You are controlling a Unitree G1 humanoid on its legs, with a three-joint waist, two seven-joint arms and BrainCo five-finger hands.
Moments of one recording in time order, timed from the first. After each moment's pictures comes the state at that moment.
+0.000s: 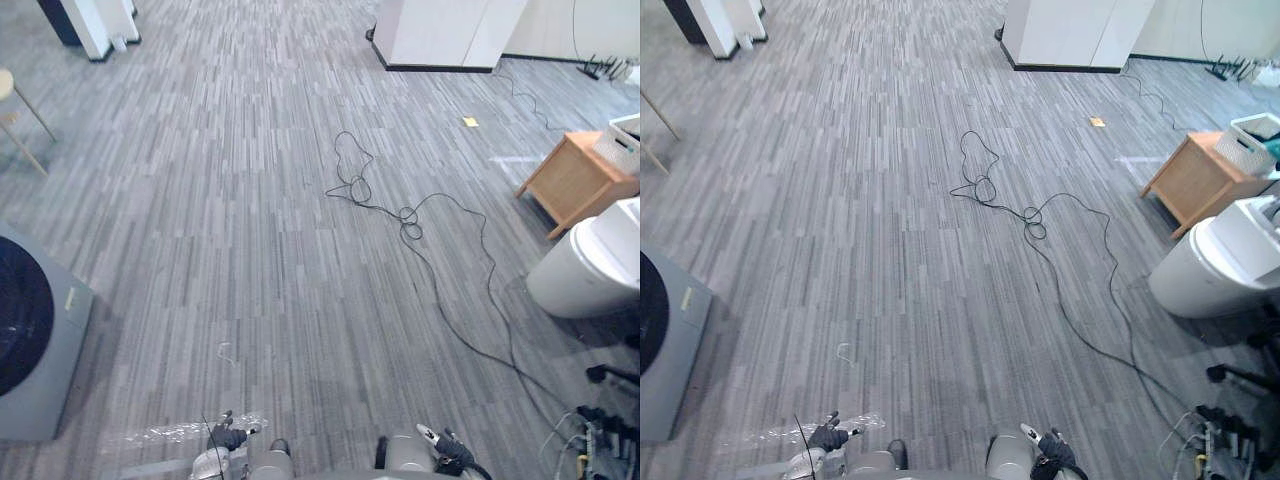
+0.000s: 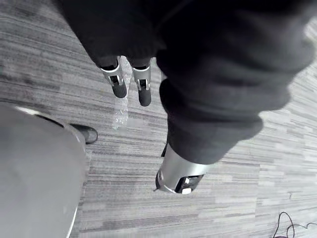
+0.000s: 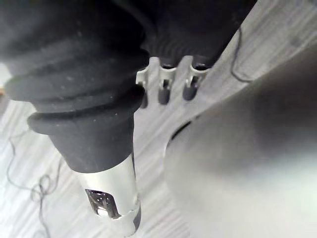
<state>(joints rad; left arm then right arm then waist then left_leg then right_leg) 0.06 0.09 0.16 1.03 -0.14 -0.08 0.06 0.06 0.01 -0.34 1.07 0.34 -0.06 0.00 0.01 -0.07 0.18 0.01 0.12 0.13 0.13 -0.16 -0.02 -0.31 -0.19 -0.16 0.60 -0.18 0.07</state>
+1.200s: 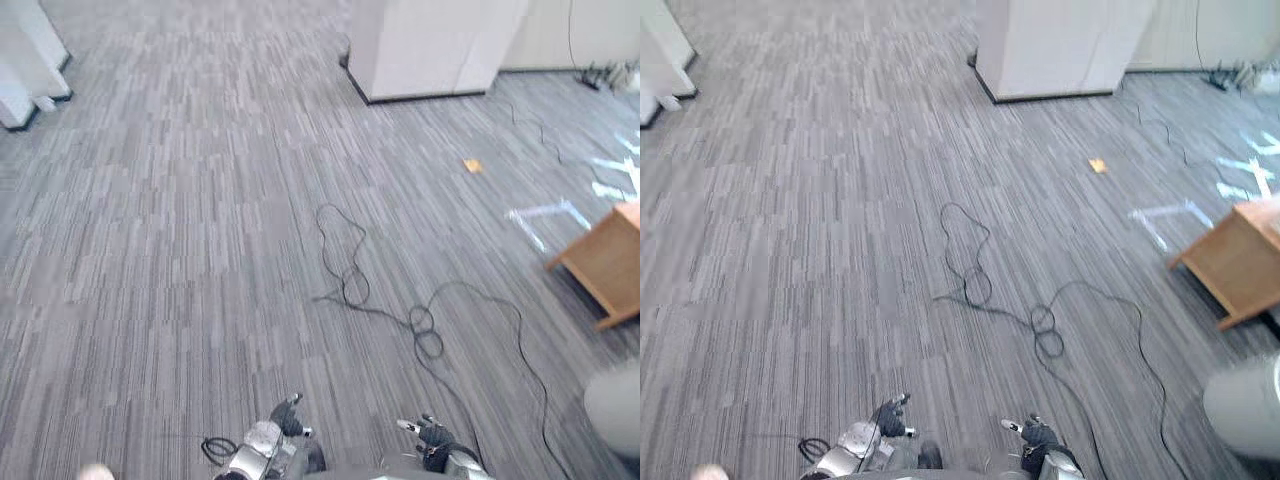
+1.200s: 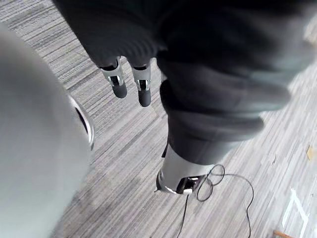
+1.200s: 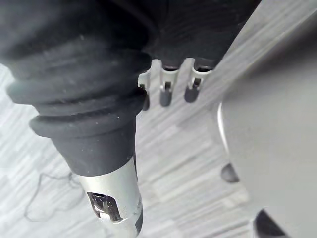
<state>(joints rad) -0.01 0.05 -0.25 0.97 0.19 -0.02 -0.02 0.00 -0.01 -0.27 1.11 0.13 -0.02 0.07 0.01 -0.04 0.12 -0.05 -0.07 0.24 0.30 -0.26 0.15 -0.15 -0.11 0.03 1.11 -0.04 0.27</state>
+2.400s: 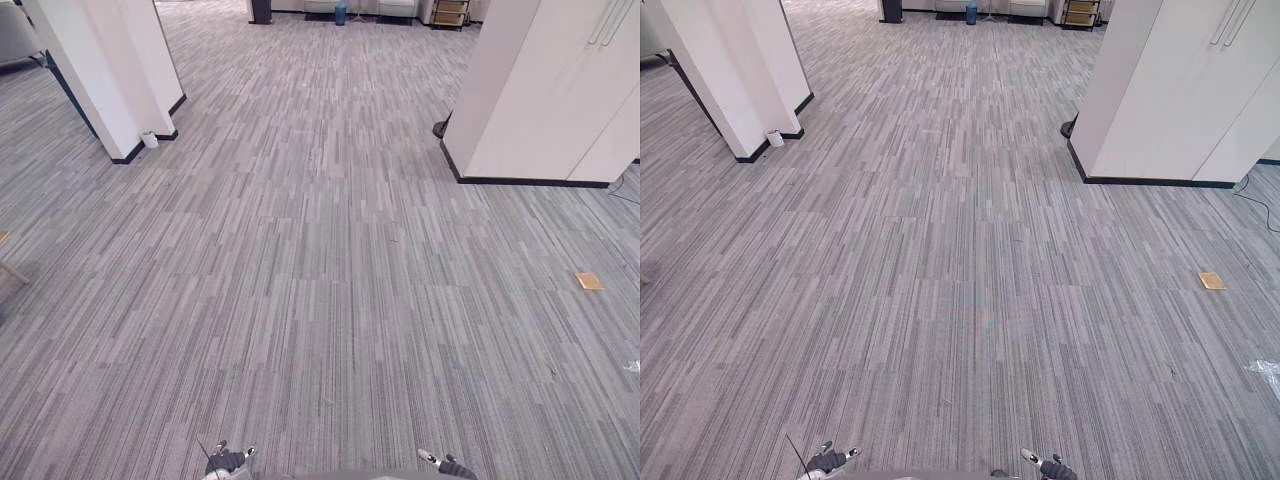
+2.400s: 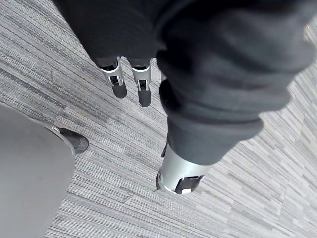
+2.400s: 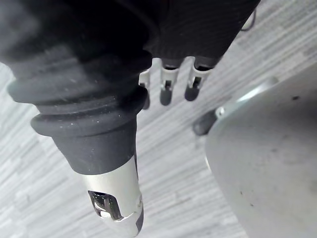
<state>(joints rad) 0.13 0.03 0.25 1.05 -0.22 -0.05 0.11 0.08 -0.02 -0.38 1.16 0.20 -0.01 0.03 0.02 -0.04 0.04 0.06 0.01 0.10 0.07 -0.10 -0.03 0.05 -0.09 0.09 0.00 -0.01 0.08</state>
